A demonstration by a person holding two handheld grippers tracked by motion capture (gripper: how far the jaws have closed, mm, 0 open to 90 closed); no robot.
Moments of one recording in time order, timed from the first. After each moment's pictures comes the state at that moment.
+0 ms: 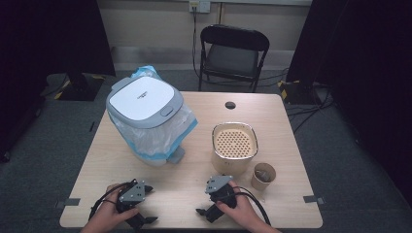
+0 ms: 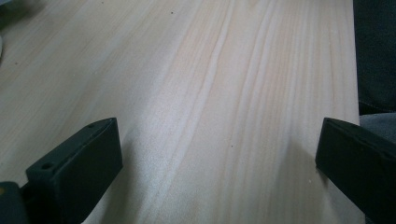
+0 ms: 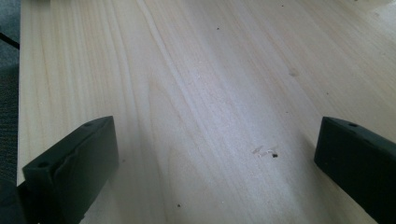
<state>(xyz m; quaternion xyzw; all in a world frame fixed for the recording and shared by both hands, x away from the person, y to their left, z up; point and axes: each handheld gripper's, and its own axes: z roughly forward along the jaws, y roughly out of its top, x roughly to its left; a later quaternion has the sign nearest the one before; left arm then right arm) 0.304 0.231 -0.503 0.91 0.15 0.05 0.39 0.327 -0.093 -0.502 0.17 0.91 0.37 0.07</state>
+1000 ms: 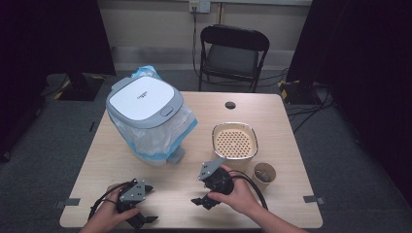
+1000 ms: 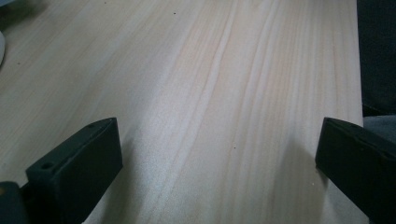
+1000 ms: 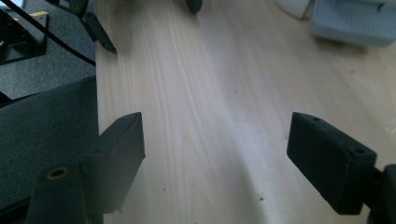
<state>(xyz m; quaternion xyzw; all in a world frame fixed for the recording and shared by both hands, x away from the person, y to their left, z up) 0.305 0.231 -0.502 0.91 0.15 0.05 0.38 0.346 -0.074 -0.430 0.12 0.93 0.36 0.01</state>
